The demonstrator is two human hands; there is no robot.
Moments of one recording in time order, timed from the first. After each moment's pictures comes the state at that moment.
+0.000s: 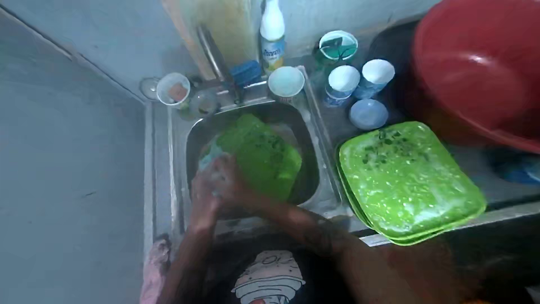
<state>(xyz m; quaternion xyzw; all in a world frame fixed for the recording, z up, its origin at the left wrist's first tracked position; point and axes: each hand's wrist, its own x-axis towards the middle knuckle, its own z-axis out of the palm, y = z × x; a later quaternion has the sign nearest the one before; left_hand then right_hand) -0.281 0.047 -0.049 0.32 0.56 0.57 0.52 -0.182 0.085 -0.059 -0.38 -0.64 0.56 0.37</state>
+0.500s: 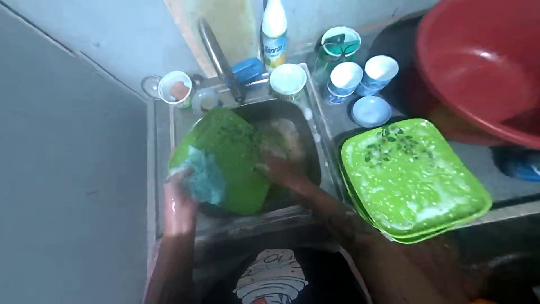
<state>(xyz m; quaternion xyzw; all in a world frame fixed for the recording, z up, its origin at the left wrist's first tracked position) -0.305 0.051 -0.019 0.15 0.61 0.62 0.46 -0.082 0.116 -0.123 -0.50 -0.79 0.32 0.13</state>
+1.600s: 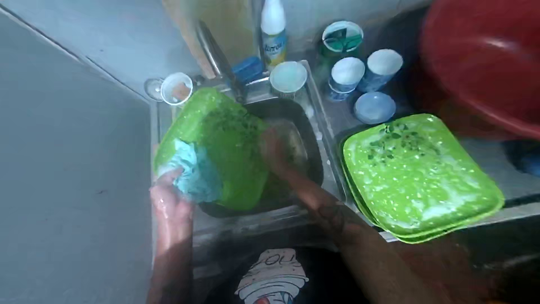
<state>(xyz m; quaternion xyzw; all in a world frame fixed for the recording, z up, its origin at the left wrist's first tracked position) -0.303 0.048 0.003 0.18 0.57 0.68 0.42 -0.105 0.141 -0.080 -0.54 -0.72 0.36 0.23</state>
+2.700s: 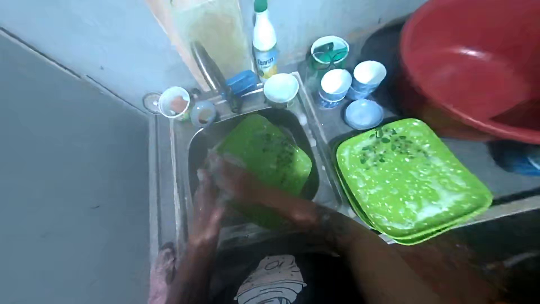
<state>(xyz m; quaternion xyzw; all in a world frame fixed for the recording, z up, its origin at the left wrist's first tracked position) -0.266 0.051 -0.035 0.19 0.46 0.62 0.60 -0.163 0.101 -0.082 -0.32 -0.83 0.25 0.38</state>
